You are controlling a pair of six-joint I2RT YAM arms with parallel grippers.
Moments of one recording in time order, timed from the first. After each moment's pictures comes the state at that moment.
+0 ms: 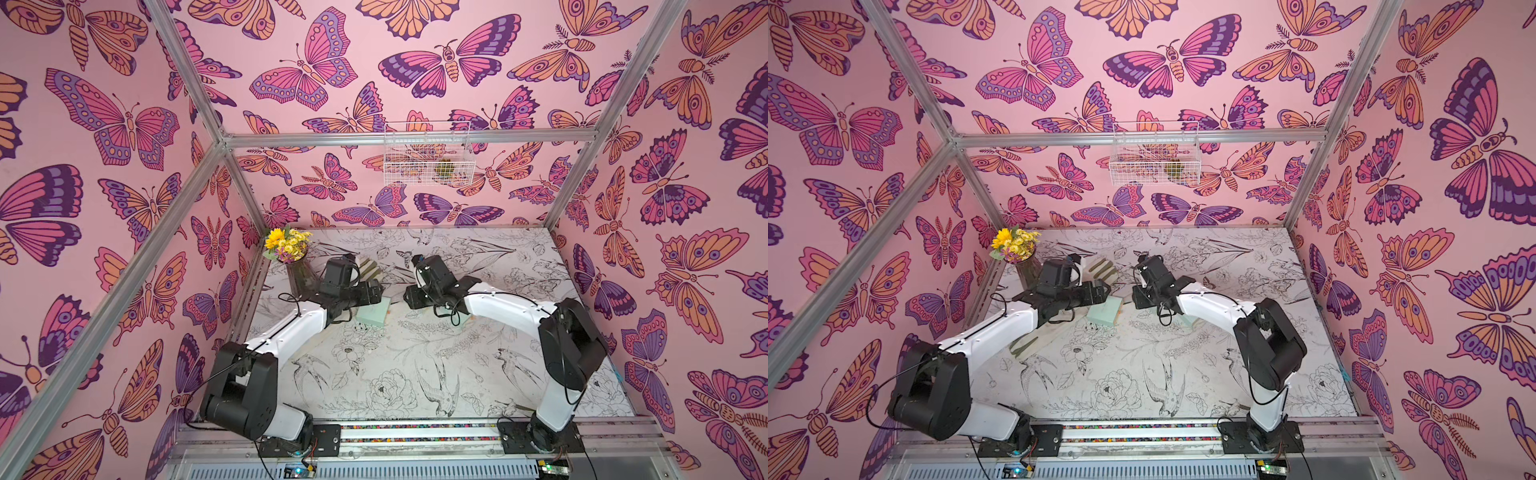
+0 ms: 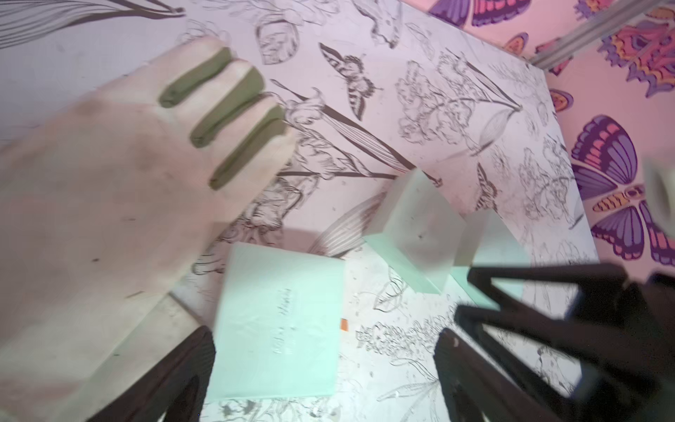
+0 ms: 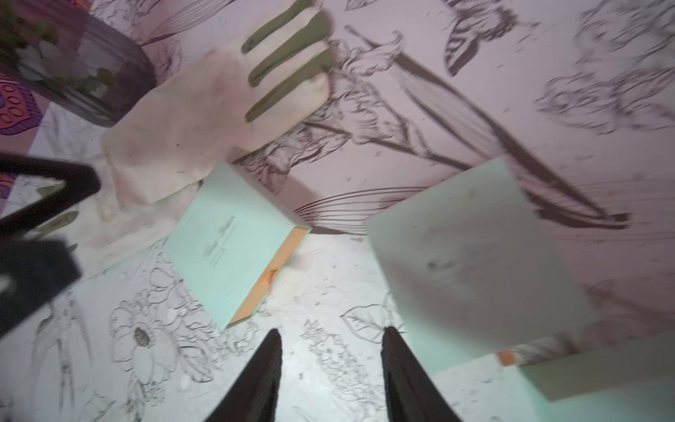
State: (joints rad) left arm -0.39 1.46 0.91 -0.20 0.19 -0.44; right arm 0.67 1.81 1.27 -0.33 -0.03 0.41
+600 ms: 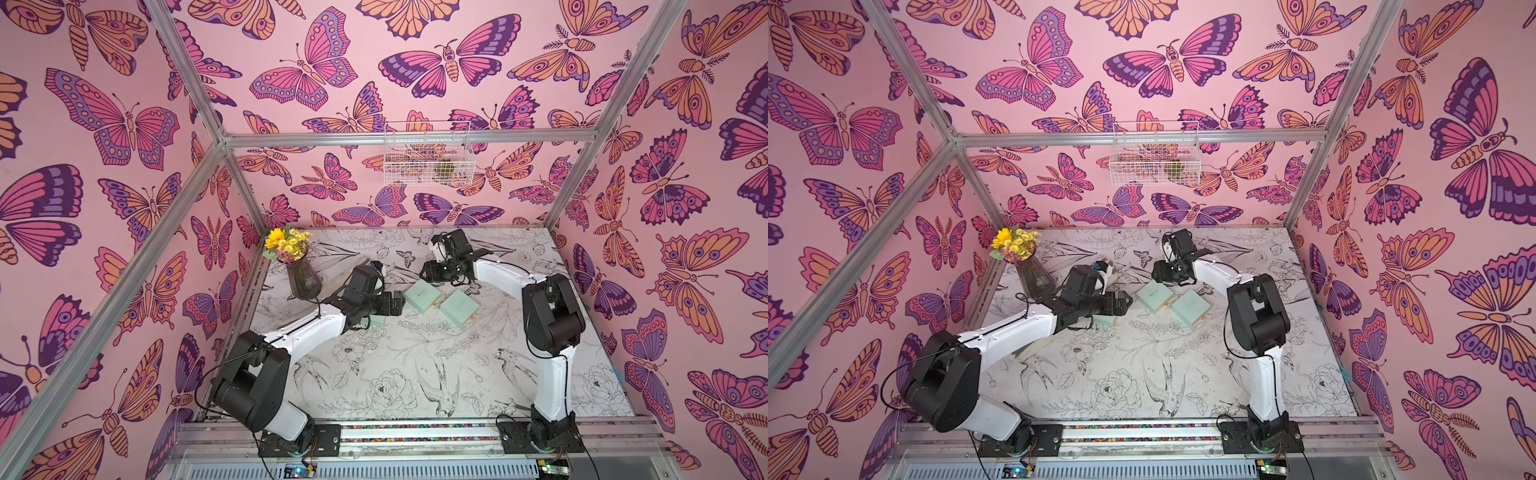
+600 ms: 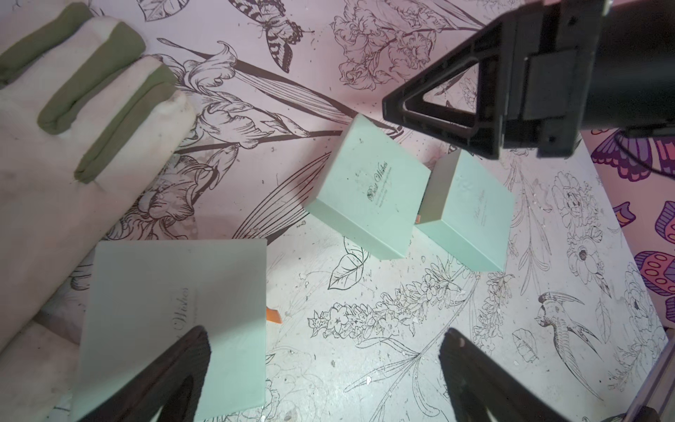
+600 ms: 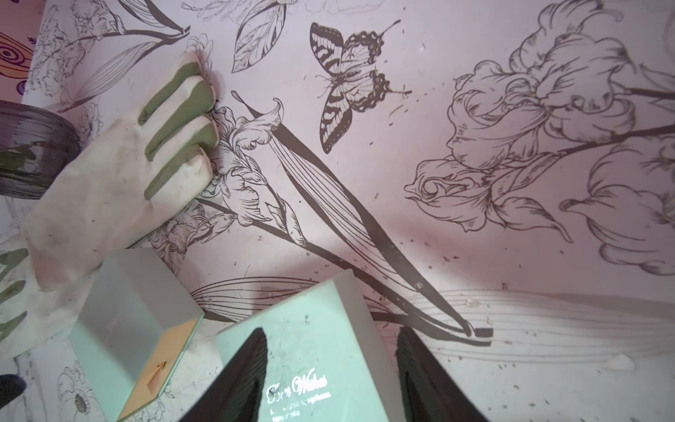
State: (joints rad) left arm -0.52 1.51 0.92 -0.16 0.15 -0.40; right arm 0.41 2.09 1.57 -0.44 -0.29 0.26
